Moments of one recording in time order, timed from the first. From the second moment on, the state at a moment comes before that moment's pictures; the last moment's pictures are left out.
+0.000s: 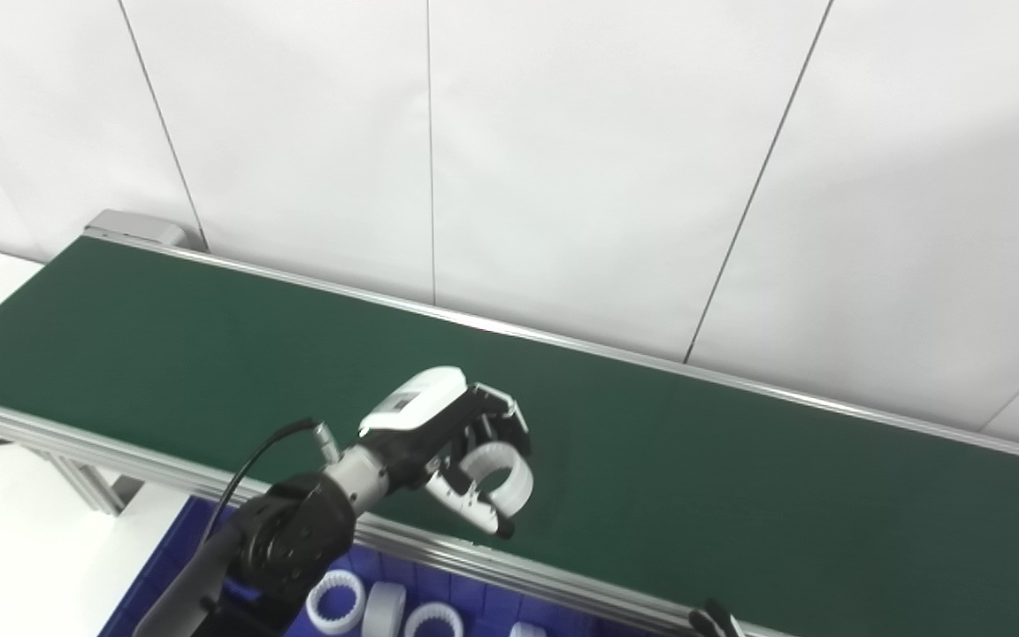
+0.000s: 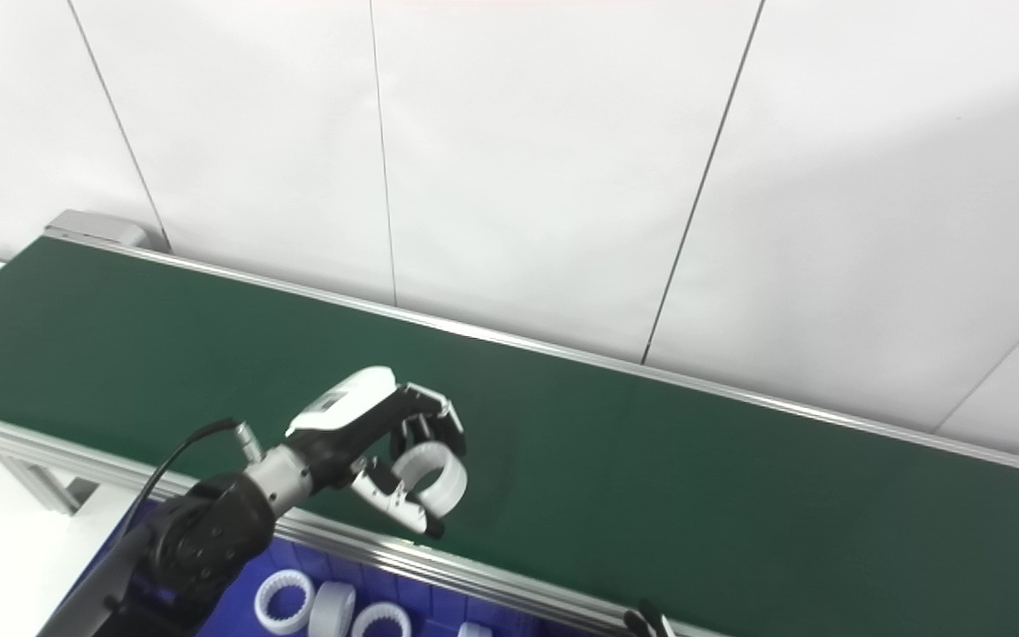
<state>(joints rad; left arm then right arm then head) -0.10 0.30 -0.25 -0.26 0.53 0.17 -0.34 0.37 -0.05 0.18 0.09 -0.08 -0.40 0.03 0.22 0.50</state>
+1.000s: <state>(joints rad) 0.27 0.21 -0.20 -0.41 0.44 0.21 -0.26 0.42 -0.12 0.14 -0.09 -0.01 -0.34 0.07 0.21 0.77</state>
